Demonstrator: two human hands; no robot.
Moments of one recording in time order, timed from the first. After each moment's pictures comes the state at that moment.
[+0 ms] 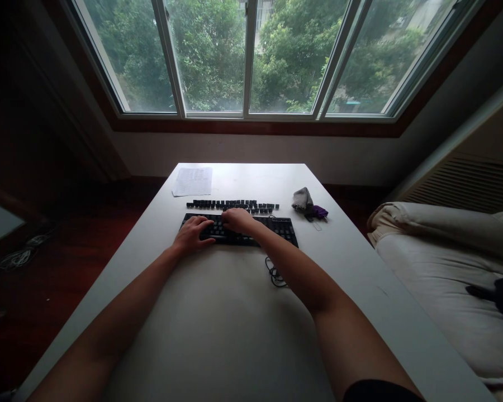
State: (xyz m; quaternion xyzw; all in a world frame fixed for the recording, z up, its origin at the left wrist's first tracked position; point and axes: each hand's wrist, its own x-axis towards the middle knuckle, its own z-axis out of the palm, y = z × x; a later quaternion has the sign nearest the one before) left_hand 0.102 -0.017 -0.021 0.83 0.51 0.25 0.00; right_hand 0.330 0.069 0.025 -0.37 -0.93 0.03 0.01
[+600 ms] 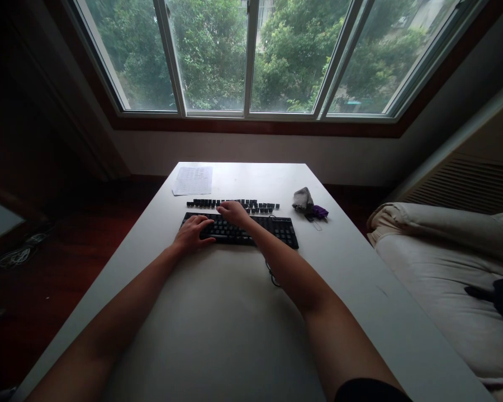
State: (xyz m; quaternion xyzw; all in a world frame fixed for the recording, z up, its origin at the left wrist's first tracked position) left_hand 0.100 -0.016 -0.022 0.83 0.51 0.24 0.00; right_hand 0.313 0.078 0.019 -0.39 -0.81 0.31 0.31
